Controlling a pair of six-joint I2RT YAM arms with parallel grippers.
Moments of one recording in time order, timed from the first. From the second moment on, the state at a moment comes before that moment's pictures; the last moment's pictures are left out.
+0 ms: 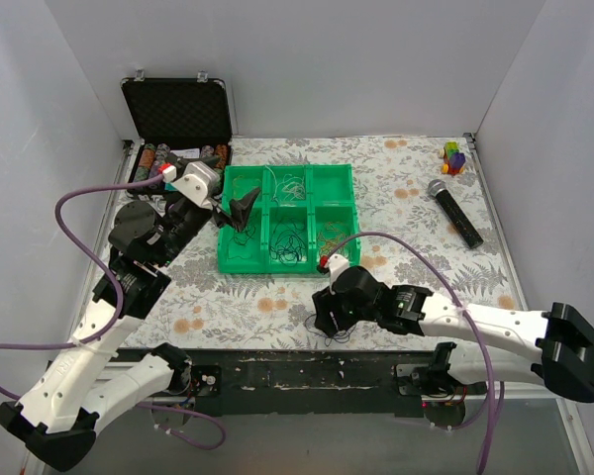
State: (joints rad) left arm -0.56 0.83 1.07 -0.04 0.10 0.20; right arm 1.13 1.09 0.62 -0.32 0.05 0.47
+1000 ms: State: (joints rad) left arm -0.56 0.83 1.07 -0.08 0.12 0.21; right arm 1.15 1.06 1.04 -0.35 0.26 0.32
